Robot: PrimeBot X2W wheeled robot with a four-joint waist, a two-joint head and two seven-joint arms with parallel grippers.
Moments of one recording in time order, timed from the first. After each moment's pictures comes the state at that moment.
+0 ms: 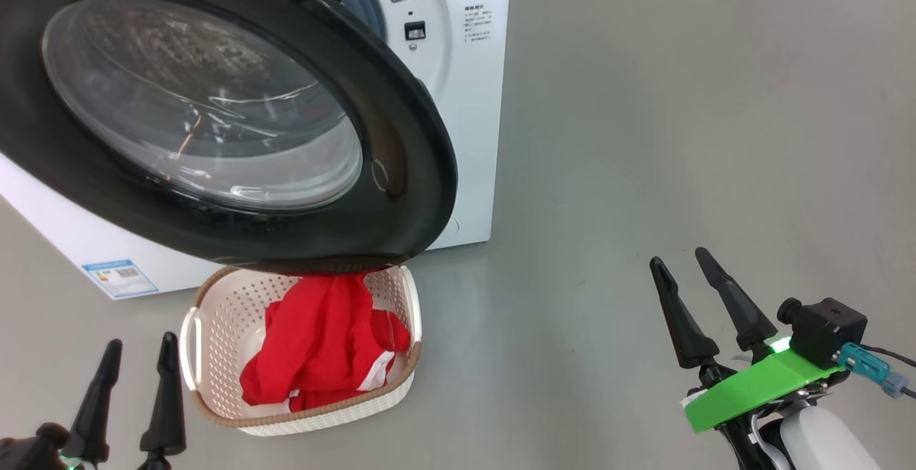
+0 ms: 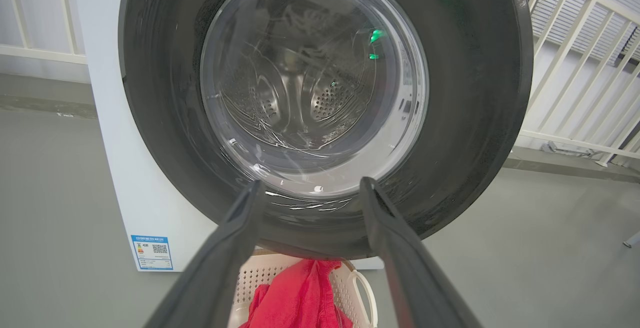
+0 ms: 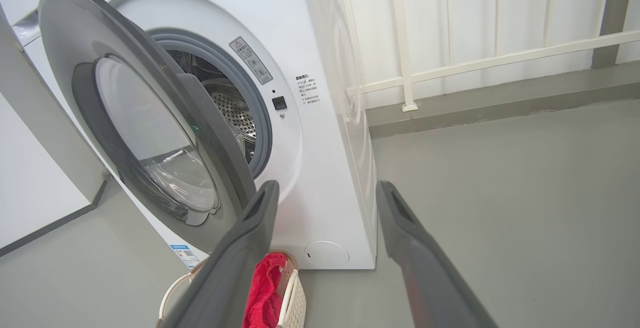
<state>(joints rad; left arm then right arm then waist) 0.03 0.23 -0.06 0.07 -0.52 -0.09 -0.25 -0.20 -0.22 0.21 0.23 0.53 0.13 -0.26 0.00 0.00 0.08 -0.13</state>
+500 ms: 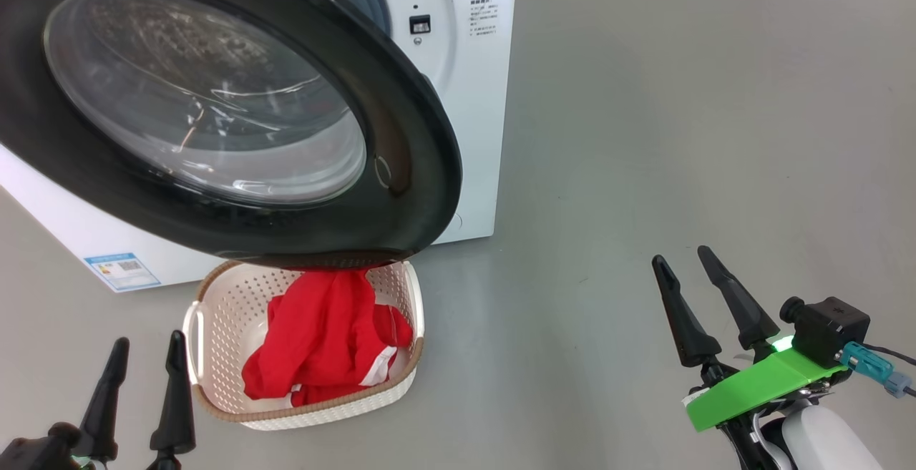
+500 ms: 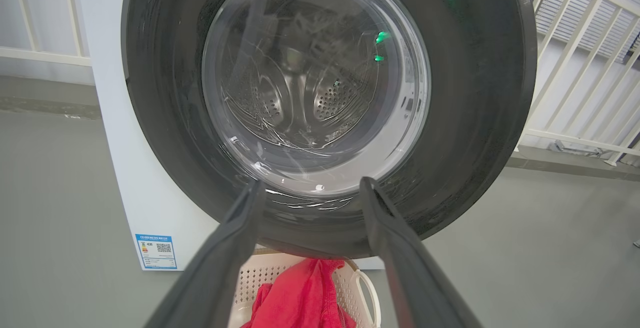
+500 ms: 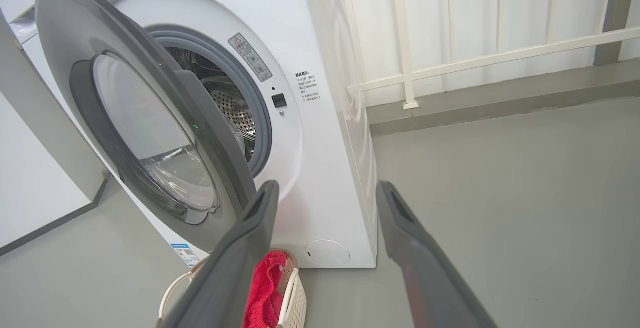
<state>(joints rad) 0.03 0.19 -0.04 0.06 -0.46 -0.09 -0.25 -0.20 -0.22 0.20 0.22 0.53 0.13 -0.26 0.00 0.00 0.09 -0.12</state>
